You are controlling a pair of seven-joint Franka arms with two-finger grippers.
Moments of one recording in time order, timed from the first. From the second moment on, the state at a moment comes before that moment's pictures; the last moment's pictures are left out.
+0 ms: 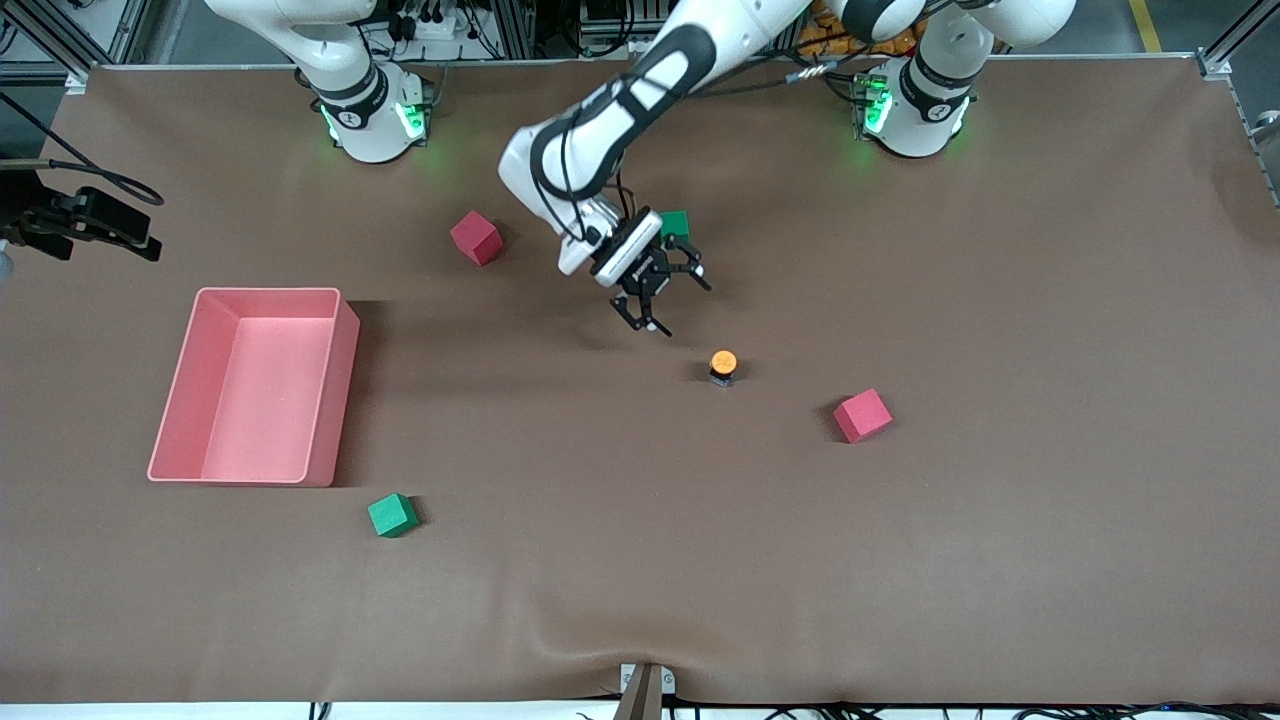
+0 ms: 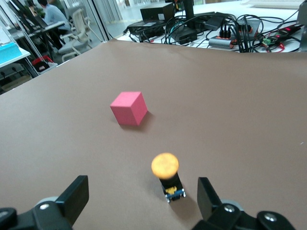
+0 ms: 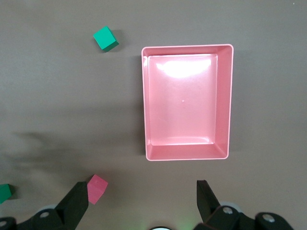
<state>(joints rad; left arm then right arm) -1.06 0.82 -0.11 -1.30 0.91 1.45 -2.05 -0.01 0.02 -0.01 -1.47 0.03 1.42 0.02</state>
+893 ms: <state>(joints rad) -0.54 0.34 -0.10 -1.29 0.31 1.54 -1.16 0.00 0.03 -0.01 -1.47 0.03 1.42 0.02</state>
